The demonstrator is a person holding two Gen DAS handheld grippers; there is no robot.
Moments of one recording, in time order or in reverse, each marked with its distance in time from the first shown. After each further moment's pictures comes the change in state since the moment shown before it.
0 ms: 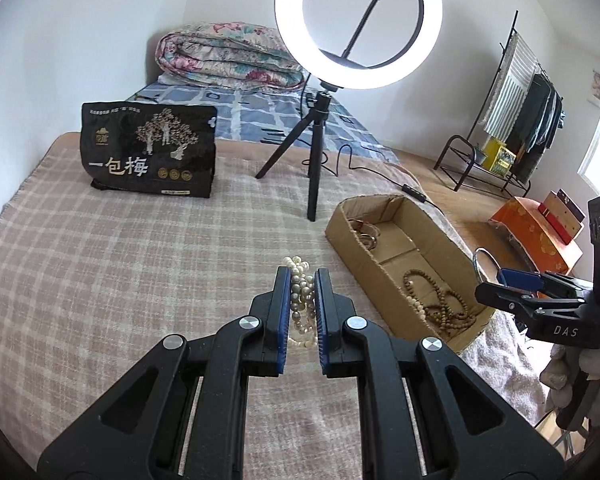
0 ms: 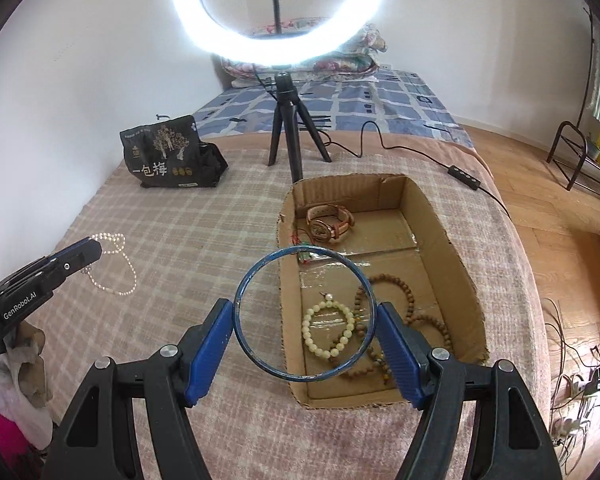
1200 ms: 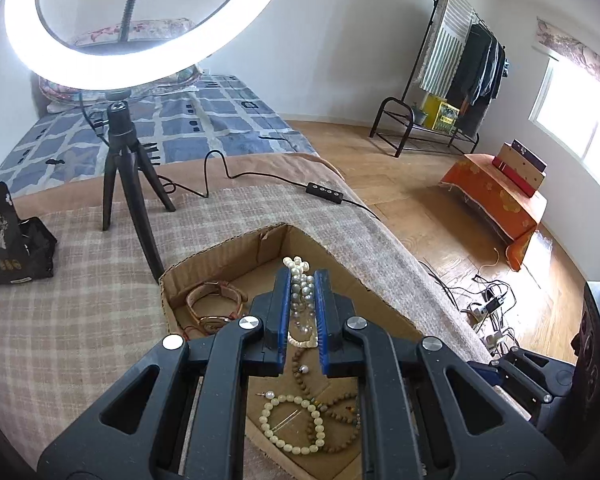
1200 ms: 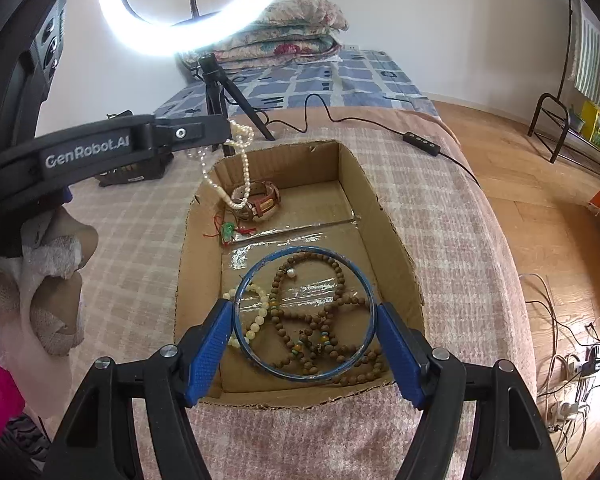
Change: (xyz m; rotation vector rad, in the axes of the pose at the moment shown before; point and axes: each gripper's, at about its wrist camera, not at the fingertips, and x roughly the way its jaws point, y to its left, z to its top) left arm 0.144 -0.152 0.068 0.189 0.087 -0.186; right arm 0.028 -0.065 -0.011 0.059 0.044 -0.040
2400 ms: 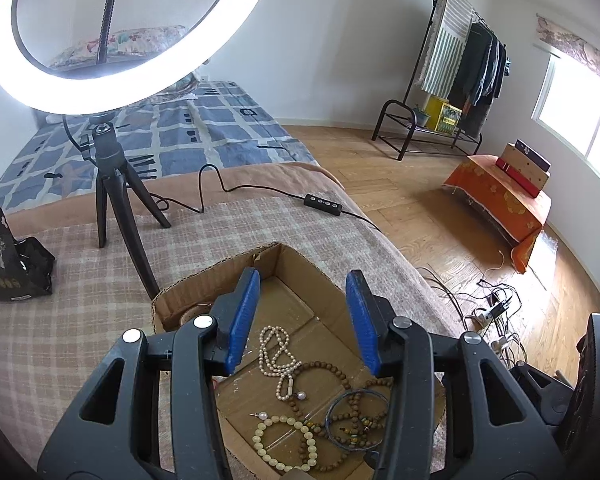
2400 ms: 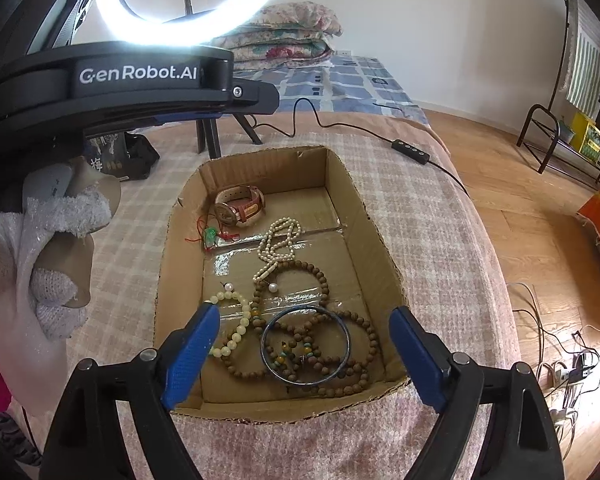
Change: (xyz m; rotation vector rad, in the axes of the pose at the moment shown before) left arm 0.004 -0.012 0.014 0.017 -0.018 0.025; right arm 0.002 0.000 0.004 -0.020 -0.025 -0.064
